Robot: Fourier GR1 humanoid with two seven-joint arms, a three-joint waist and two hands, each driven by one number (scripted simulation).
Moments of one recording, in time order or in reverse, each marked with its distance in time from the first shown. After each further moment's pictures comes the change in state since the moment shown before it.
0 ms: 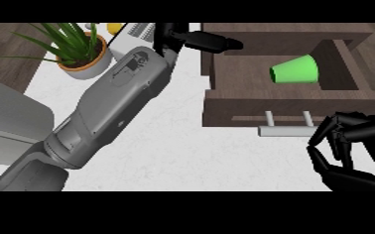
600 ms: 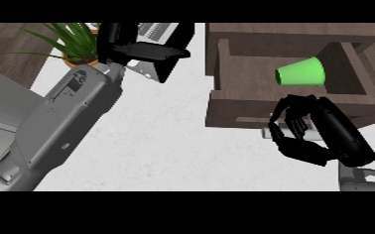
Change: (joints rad) left arm 0.273 0.214 0.067 -0.357 0.007 -0.049 0.087; right arm -0.127 0.028 0.167 0.220 0.395 -0.142 -0.062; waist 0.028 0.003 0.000
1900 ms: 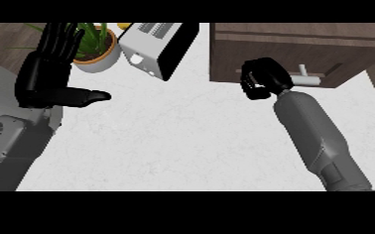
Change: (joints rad) left arm 0.447 0.218 0.196 -0.268 0.027 -0.260 -0.054; right arm -0.657 0.075 -0.003 1.262 0.443 -0.387 -0.342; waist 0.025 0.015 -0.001
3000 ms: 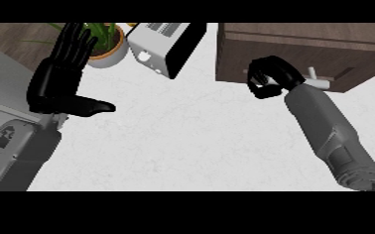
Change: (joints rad) left arm 0.022 -0.042 -0.008 0.005 0.002 -0.096 -0.016; right arm -0.112 -0.050 -0.121 0.252 -0.096 0.103 -0.250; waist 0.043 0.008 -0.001
